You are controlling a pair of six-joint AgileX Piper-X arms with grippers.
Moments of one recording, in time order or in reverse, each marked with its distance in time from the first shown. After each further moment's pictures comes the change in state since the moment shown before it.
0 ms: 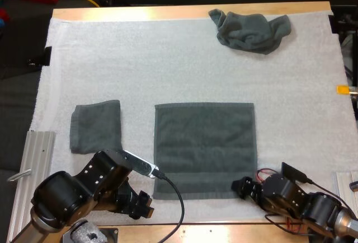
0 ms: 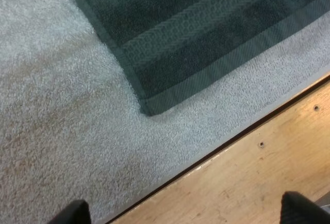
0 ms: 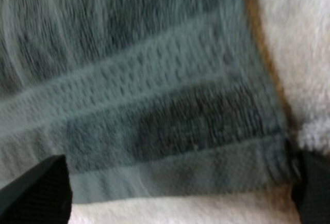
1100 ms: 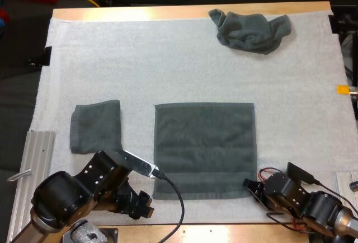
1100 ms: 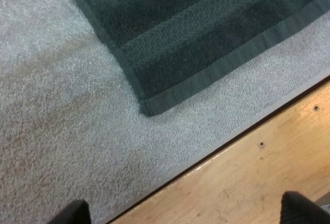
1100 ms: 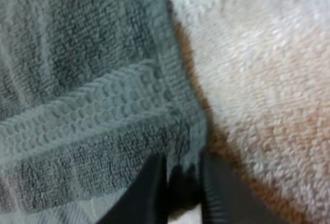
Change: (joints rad) left arm 0.000 0.000 0.000 0.000 0.000 0.000; right arm -0.019 0.002 0.007 0.070 0.057 0.004
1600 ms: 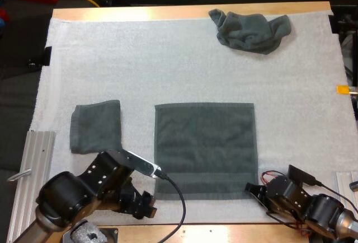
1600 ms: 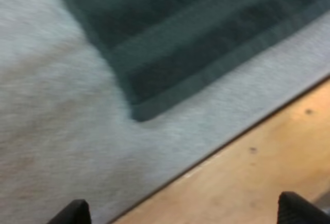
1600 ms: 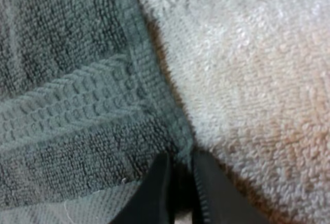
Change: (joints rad) left arm 0.000 0.000 0.066 -0.076 0.068 0.000; right arm 0.000 -0.002 0.044 -0.017 -0.007 -0.047
